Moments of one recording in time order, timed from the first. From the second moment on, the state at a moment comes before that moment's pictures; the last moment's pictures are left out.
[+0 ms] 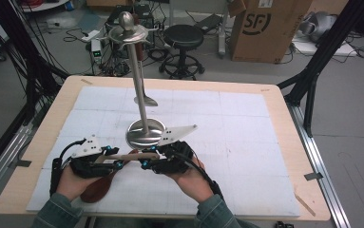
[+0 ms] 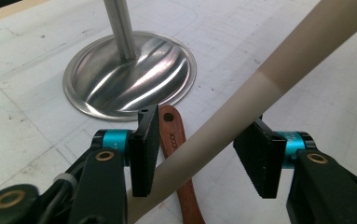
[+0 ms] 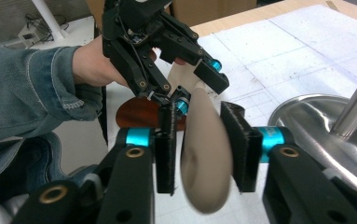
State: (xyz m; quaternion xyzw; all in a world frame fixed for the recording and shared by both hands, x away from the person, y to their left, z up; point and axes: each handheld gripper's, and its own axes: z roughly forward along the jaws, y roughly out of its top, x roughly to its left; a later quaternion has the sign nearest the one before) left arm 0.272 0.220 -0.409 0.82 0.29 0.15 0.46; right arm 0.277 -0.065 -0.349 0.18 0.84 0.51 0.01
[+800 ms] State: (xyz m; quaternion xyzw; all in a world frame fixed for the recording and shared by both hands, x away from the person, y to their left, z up) left arm 0.270 0.219 -0.406 0.82 0.28 0.15 0.48; right arm 0.285 -0.046 -0.368 0.23 0.80 0.55 0.01
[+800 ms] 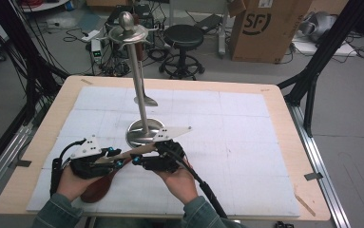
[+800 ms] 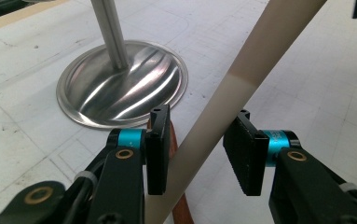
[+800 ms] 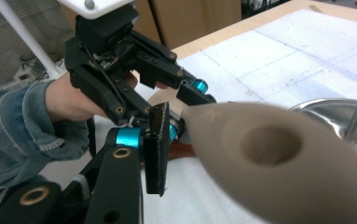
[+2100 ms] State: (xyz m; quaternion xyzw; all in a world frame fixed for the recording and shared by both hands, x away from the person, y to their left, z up) left arm 0.269 0.232 -0.396 0.78 0.31 0.16 0.52; right arm 0.306 -0.072 -0.288 0.21 0.76 0.61 0.06
